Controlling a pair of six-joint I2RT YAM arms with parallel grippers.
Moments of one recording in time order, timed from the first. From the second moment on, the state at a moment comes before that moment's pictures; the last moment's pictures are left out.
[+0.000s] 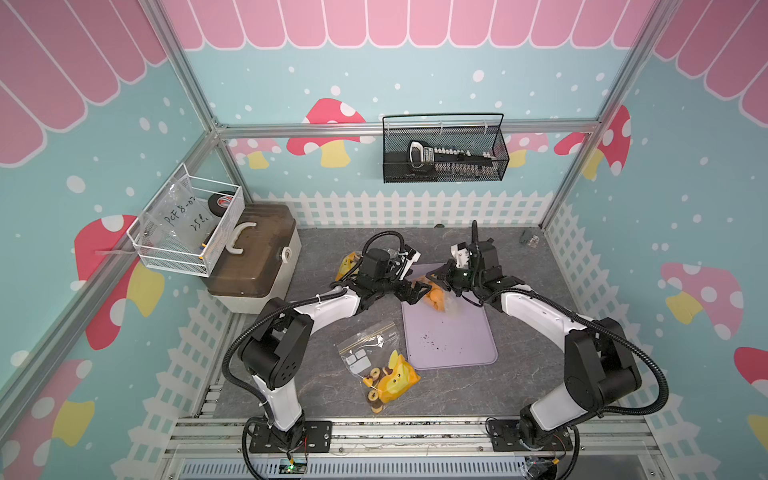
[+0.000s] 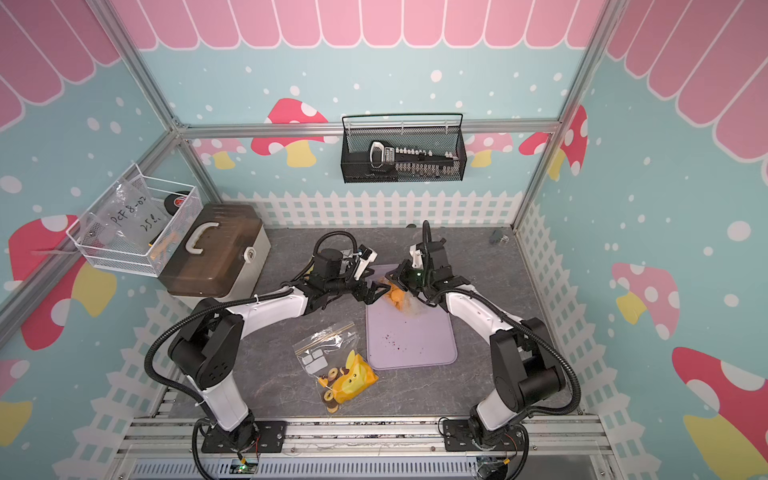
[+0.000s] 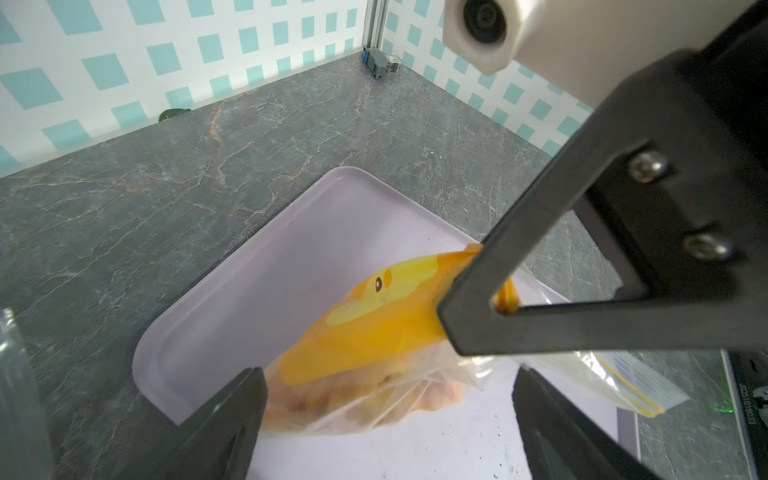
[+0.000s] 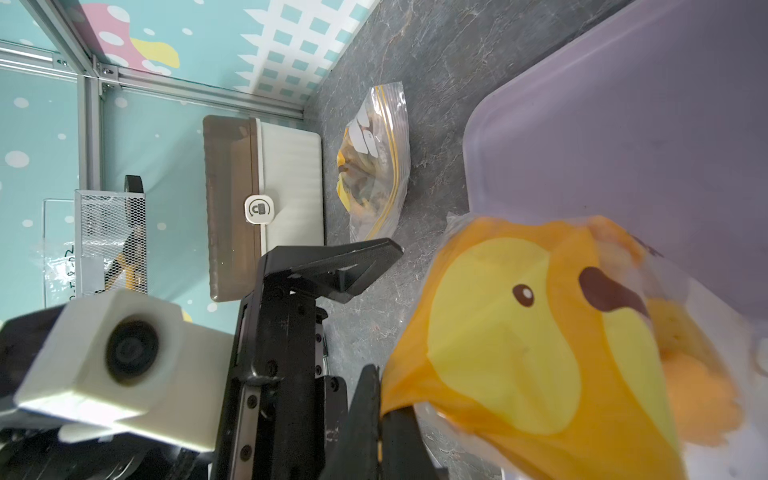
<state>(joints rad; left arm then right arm) -0.54 1.82 1.14 0.18 0.51 0.00 0.37 1.57 1.05 -0.05 -0.55 0.98</state>
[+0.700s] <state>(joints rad) -0.50 1.98 1.37 -0.02 0.79 0.13 0.34 1.57 1.07 -0.11 -0.60 0.93</state>
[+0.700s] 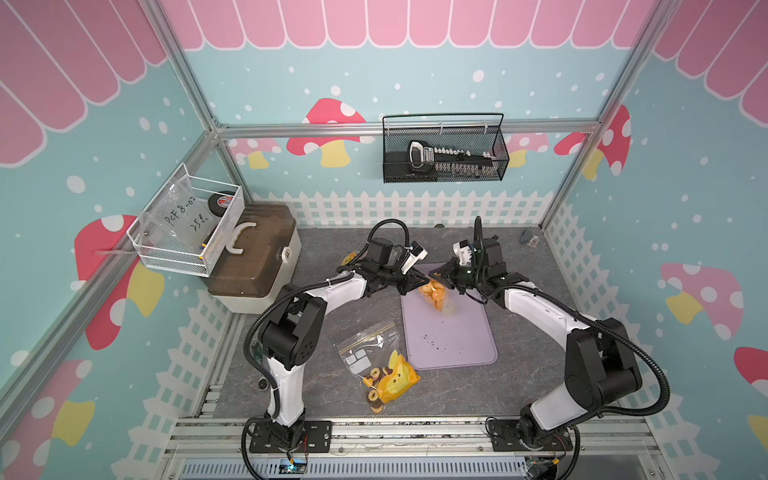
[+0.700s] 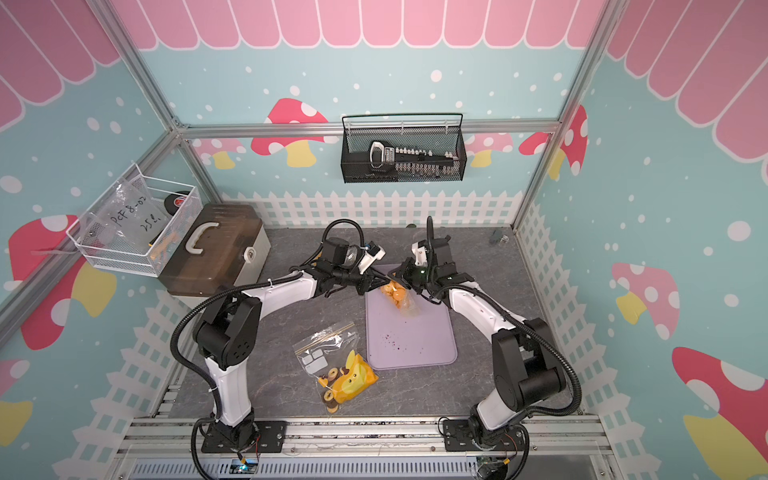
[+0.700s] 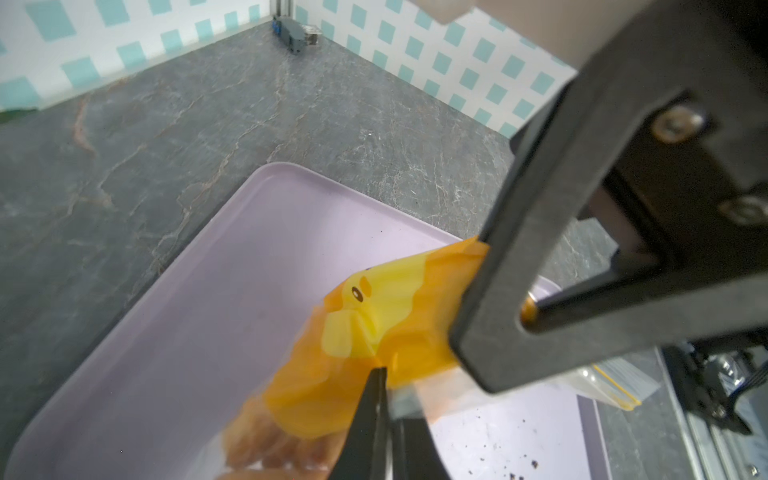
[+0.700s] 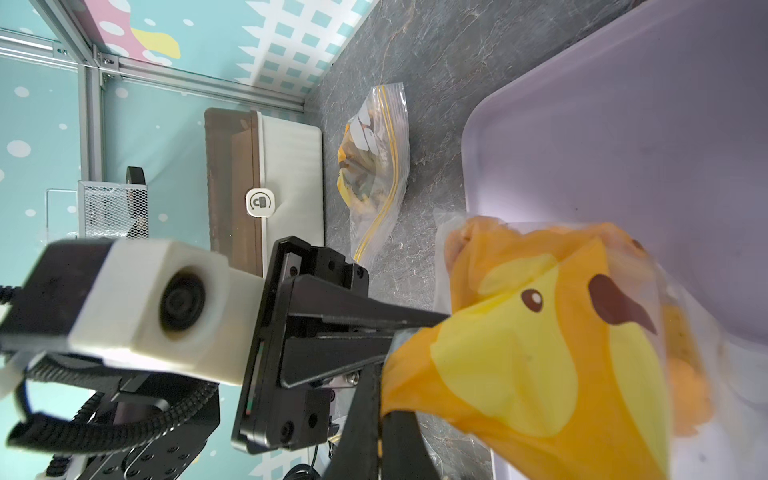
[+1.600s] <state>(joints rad) -0.51 1.98 1.61 -0.29 0.52 0.14 0.25 1.41 1.00 -0.23 -0.57 0.73</state>
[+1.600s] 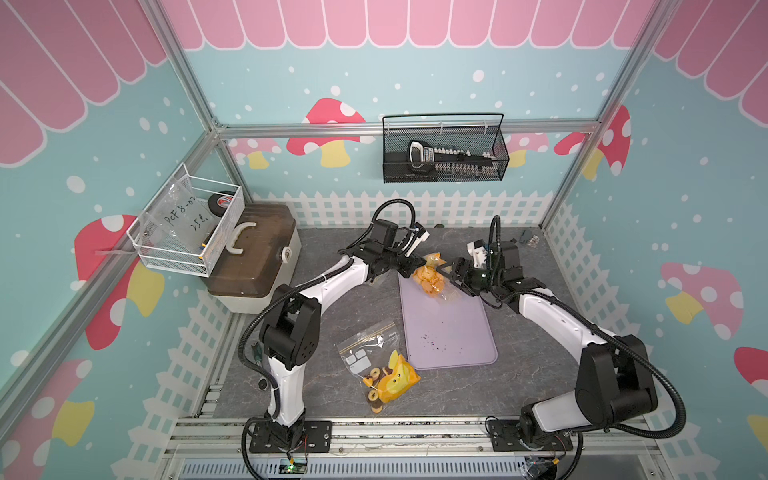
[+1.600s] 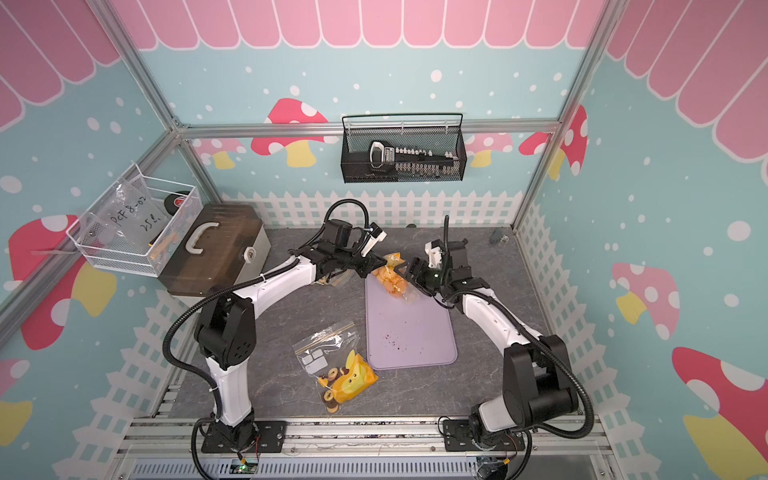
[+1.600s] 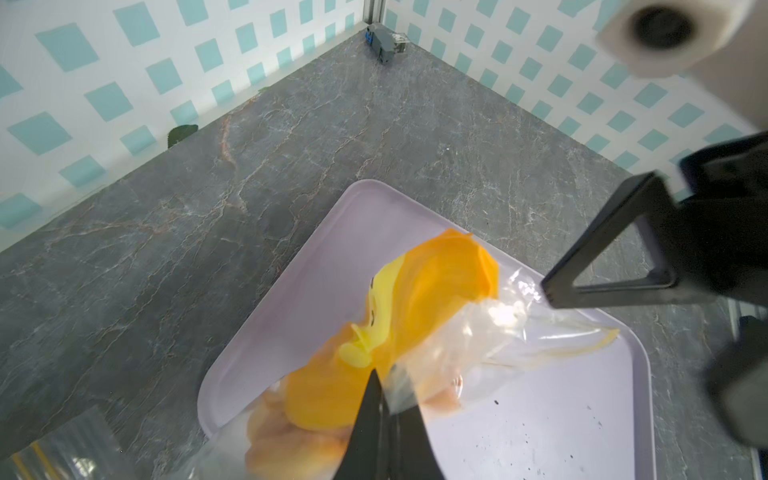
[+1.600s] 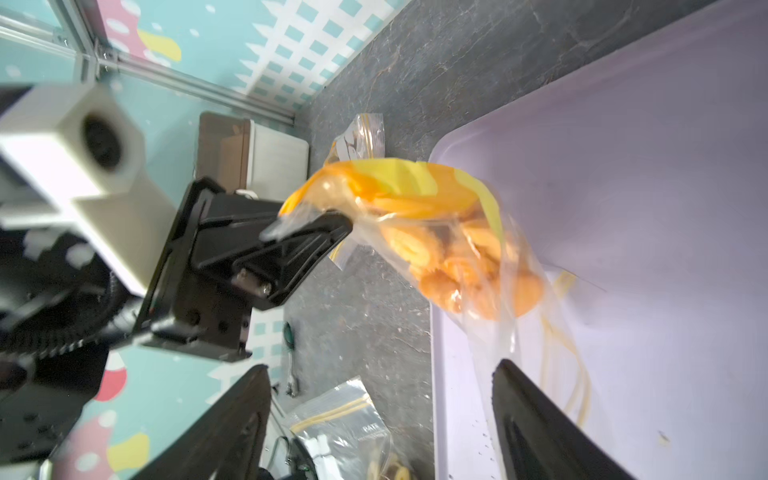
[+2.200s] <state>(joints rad) -0.53 1.98 1.63 -0.33 0.49 0.14 0.24 1.45 0.92 -0.38 -0.43 0.53</state>
